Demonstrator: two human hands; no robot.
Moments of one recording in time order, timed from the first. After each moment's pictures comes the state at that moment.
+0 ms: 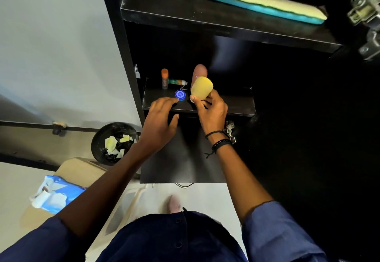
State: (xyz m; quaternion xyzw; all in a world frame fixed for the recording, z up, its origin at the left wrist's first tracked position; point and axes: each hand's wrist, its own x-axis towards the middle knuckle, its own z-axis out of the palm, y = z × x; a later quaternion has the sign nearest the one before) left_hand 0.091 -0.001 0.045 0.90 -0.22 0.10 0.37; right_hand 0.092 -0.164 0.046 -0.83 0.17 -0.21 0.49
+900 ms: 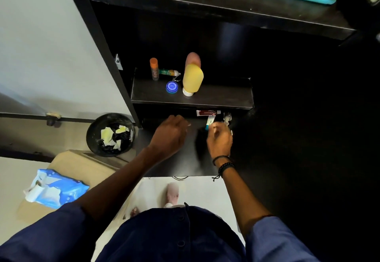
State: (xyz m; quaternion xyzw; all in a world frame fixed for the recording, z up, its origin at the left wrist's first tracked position) left_hand 0.074 -0.039 -0.028 0.90 -0.35 0.05 0.24; right_hand 0.016 -0.208 -0.044 -0.86 0.29 -0.15 0.39
